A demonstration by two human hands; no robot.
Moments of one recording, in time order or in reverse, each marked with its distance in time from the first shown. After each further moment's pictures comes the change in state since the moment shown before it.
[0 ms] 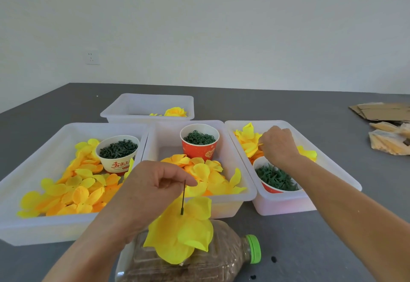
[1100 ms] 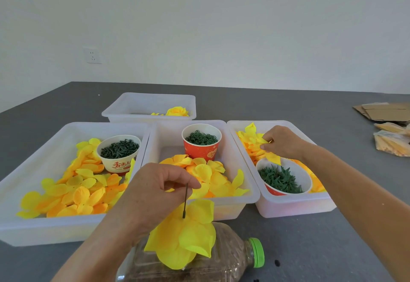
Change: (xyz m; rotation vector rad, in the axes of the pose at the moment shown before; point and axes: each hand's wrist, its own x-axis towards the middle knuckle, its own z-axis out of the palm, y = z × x) left_hand 0.005 -0.003 0.004 0.034 -0.003 0.036; right_hand 0.011 0.022 -0.007 0.746 -0.167 -0.060
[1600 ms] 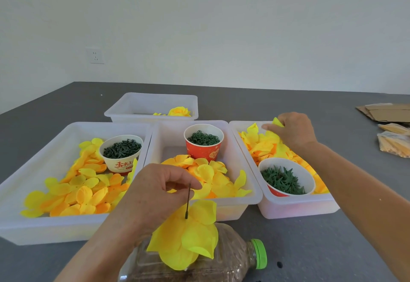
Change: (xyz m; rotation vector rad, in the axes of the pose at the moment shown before) left_hand -0.001 0.001 -0.001 0.016 0.011 -0.001; right_hand 0.008 0.005 -0.009 0.049 0.461 0.071
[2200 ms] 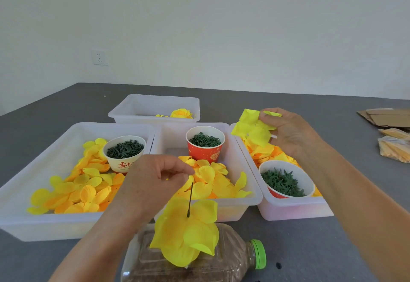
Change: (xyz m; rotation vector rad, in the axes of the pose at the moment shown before) left_hand 0.006 -0.001 -0.008 0.020 0.137 0.028; right_hand -0.032 -0.063 -0.035 1.254 -0.255 0.391
